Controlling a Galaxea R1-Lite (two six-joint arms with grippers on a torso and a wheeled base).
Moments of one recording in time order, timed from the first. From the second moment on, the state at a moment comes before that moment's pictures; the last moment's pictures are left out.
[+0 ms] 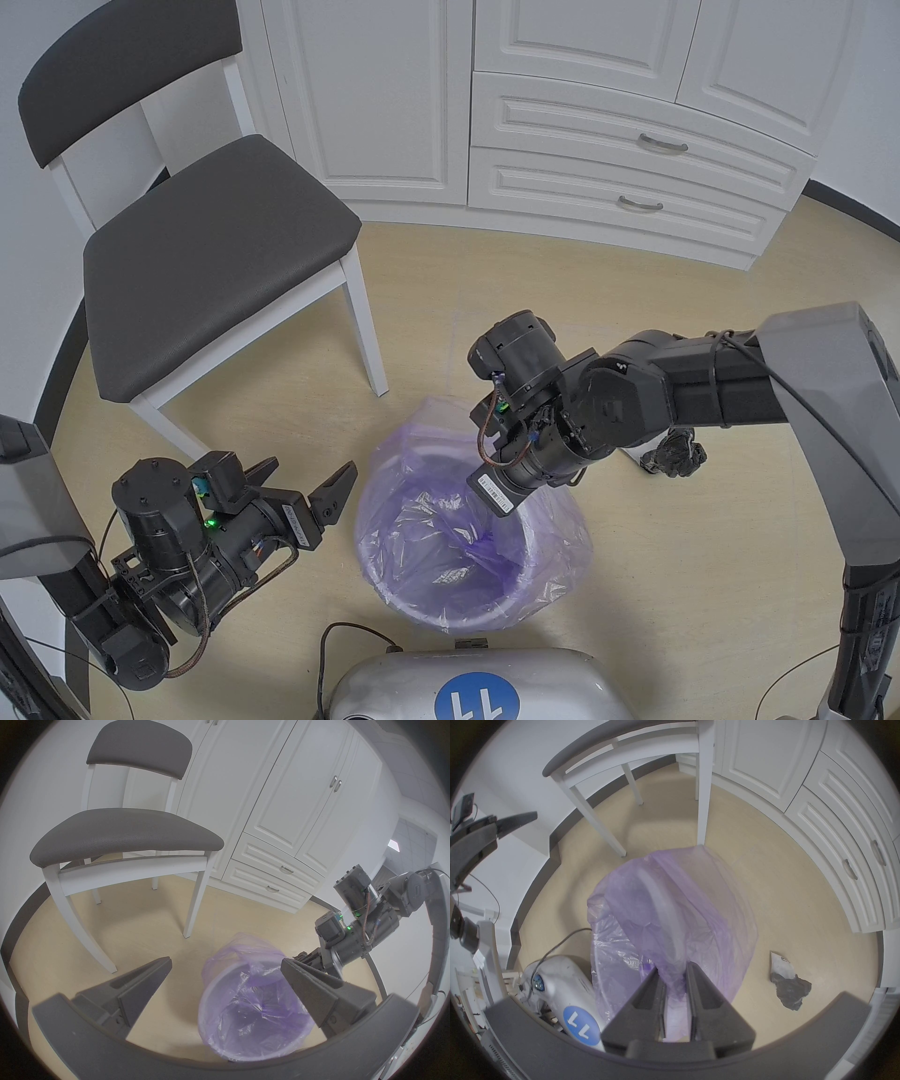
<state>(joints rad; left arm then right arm) -0.52 1.89 -0.22 -1.53 0.15 -0.29 0.71 2.24 -1.73 0.40 -0.18 -0.18</state>
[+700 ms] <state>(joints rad) -0.51 1.90 -0.22 -1.53 0.15 -0.29 0.60 2.38 -1.84 0.31 -0.11 -0.10</state>
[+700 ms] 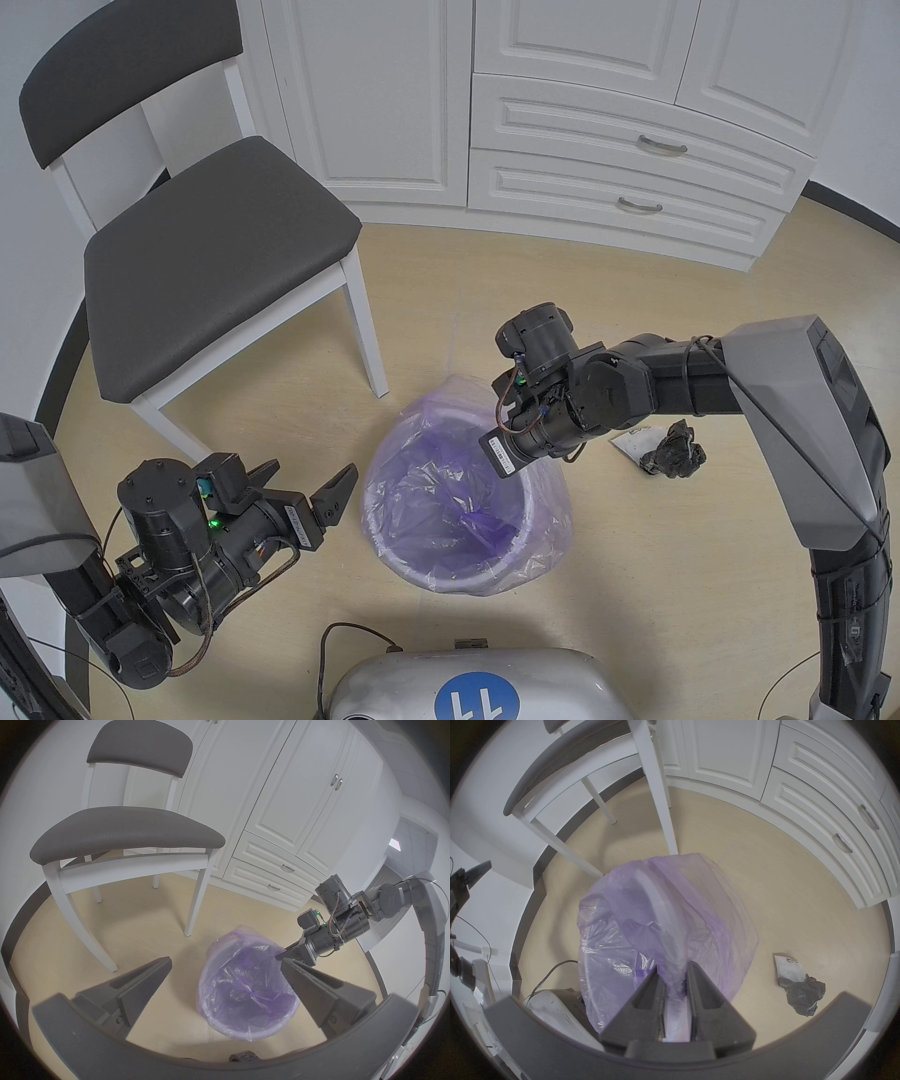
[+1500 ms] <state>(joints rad) -0.51 1.91 -0.22 -1.53 0.15 -0.29 0.49 2.45 -1.91 0.31 -0.09 -0.10</state>
